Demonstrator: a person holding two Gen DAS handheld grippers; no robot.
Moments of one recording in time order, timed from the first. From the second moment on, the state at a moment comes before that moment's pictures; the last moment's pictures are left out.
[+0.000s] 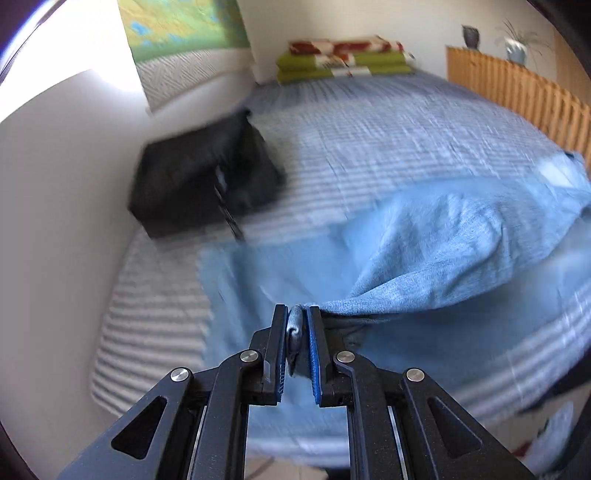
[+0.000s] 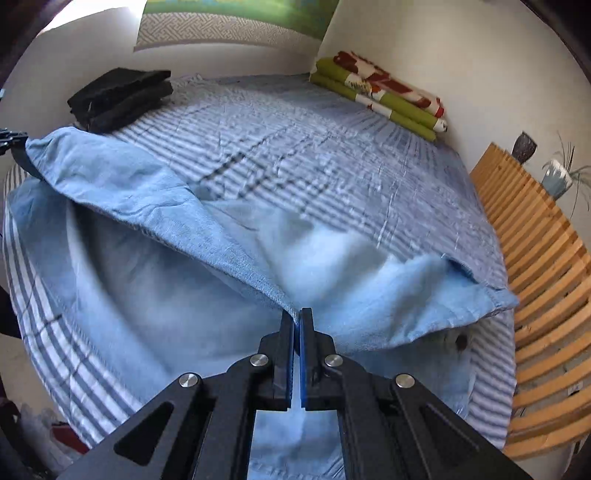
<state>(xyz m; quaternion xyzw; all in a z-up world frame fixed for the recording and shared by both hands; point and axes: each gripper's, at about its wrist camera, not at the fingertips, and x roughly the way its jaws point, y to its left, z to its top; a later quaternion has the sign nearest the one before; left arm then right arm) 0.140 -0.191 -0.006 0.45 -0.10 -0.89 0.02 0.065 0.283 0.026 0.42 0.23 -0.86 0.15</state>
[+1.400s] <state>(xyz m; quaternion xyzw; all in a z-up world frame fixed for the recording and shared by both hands) 0.199 -0.192 -0.079 0.51 -0.01 -0.86 -0.04 -0.019 -0.288 -0.043 0.47 0.35 -0.60 0.54</state>
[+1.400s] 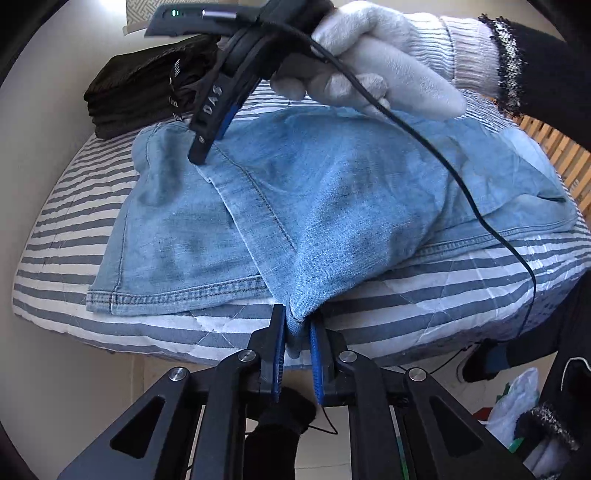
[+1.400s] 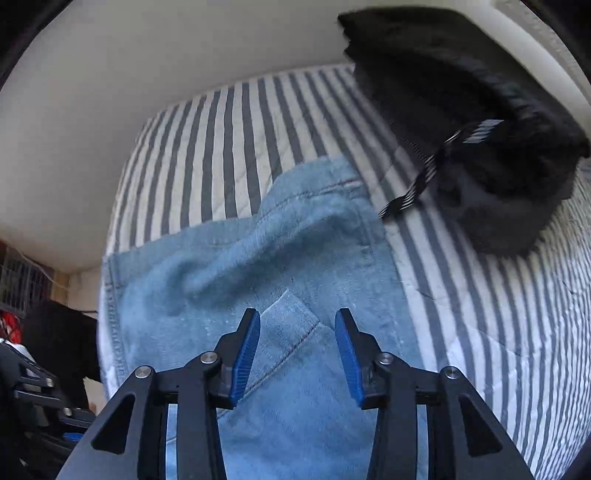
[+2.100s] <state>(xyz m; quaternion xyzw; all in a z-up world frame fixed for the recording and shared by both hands) 0.155 -0.278 -0.051 0.46 0.17 -0.87 -0.08 -0.016 -0.202 0.092 0.36 0.18 -0.68 0.61</state>
